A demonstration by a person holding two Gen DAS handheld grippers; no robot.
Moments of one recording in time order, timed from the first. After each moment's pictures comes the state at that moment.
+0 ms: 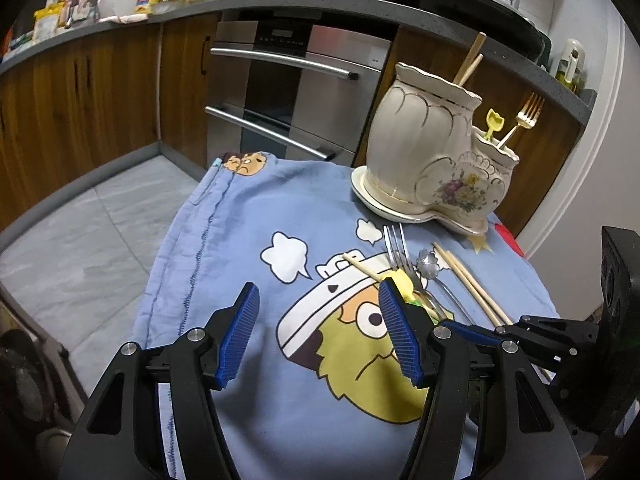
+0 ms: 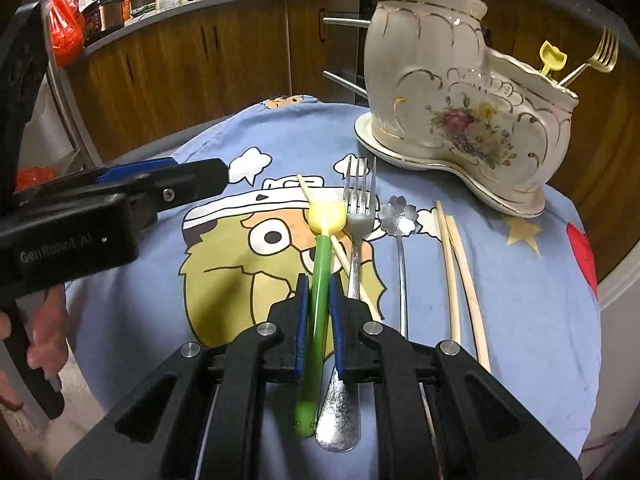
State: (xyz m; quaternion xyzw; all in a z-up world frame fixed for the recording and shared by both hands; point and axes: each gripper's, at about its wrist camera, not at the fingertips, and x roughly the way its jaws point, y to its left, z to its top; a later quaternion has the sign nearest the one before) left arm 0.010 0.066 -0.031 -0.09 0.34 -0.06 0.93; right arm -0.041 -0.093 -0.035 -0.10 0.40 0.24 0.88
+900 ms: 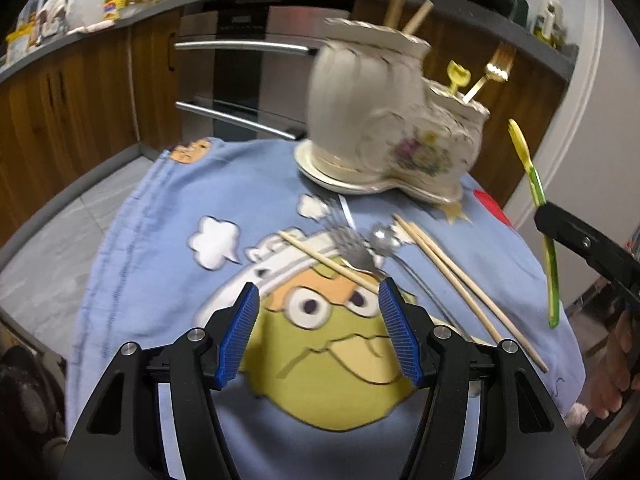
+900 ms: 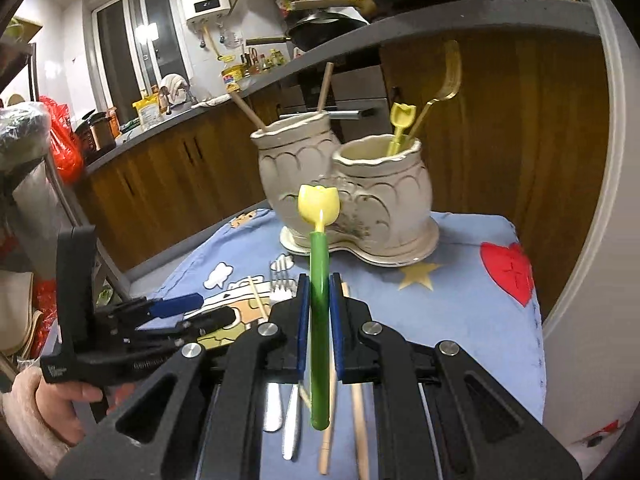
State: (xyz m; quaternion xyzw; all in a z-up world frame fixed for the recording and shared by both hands) left arm 0.018 0.009 -0.040 -0.05 0.37 -0.09 0.92; right arm -0.055 -0.214 0.021 0.05 0.29 0.23 0.93
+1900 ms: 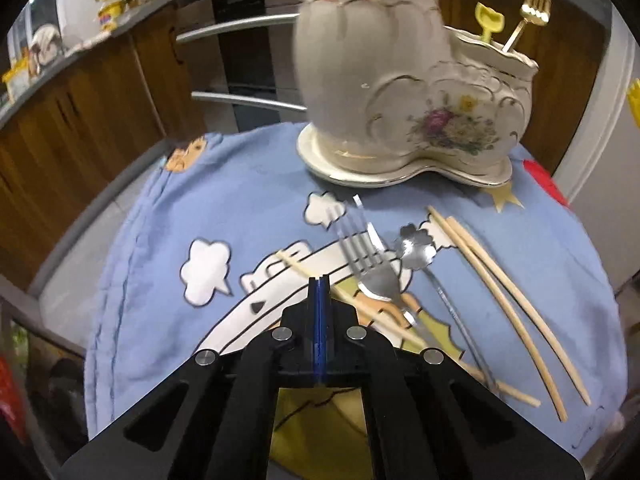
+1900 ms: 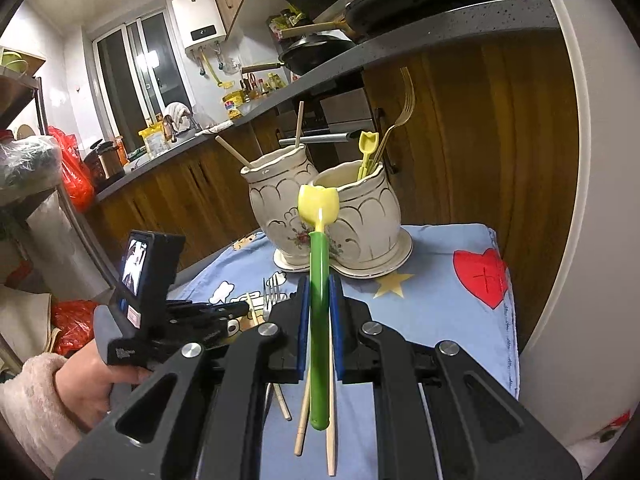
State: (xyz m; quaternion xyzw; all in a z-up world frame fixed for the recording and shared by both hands) left arm 0.063 -0.011 -0.047 0.02 0.44 -0.02 0.90; right arm -0.071 -0.256 0.035 0.09 0.26 0.25 0.93
